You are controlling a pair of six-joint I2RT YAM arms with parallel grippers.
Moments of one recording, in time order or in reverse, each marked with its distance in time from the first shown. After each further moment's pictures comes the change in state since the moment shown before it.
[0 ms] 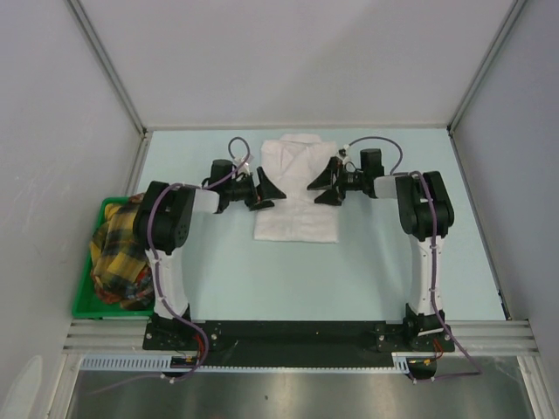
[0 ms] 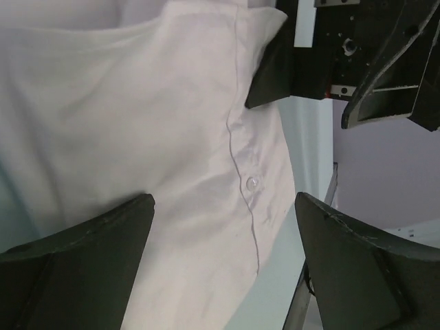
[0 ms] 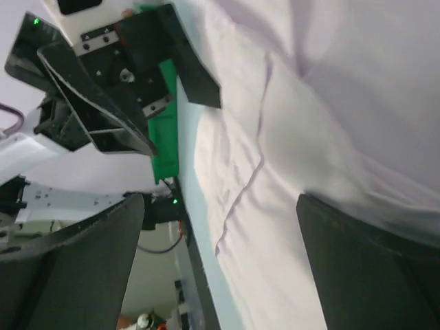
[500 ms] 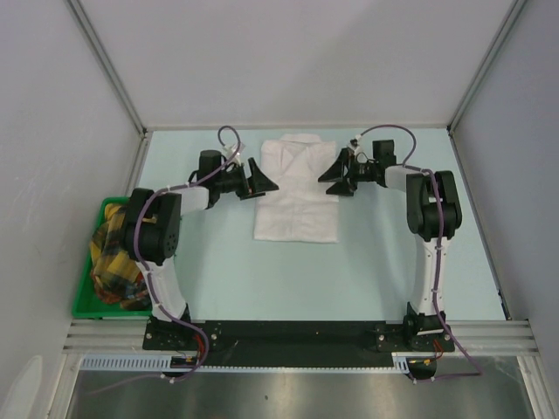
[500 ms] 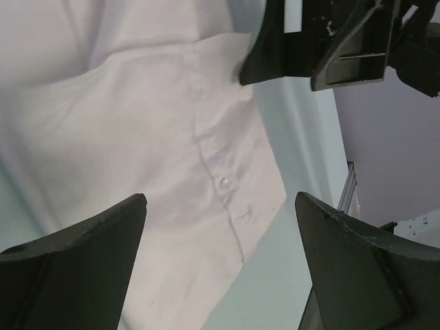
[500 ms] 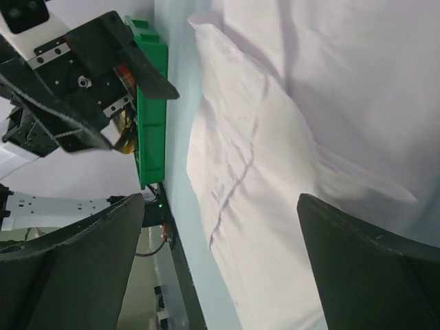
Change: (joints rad) left arm 0.066 -0.122 -0.019 -0.059 0.026 0.074; right arm -0.085 -0.006 0.103 -0.238 -0.040 -0.171
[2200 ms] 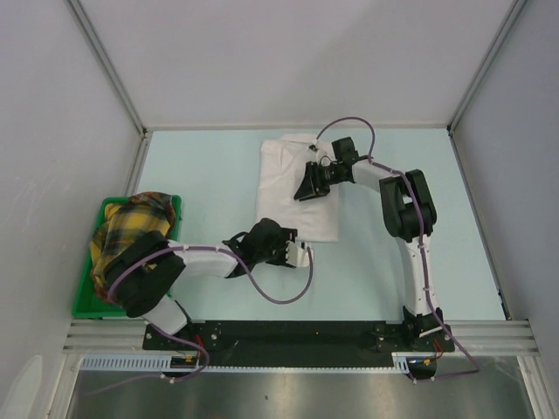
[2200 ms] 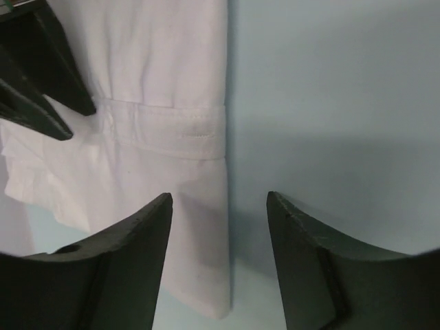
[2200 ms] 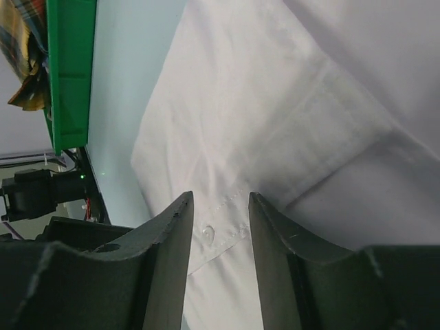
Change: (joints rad) left arm -0.676 -0.372 -0.453 -0.055 -0.786 1.517; right arm 0.212 0.075 0.224 -0.303 0.169 -0.341
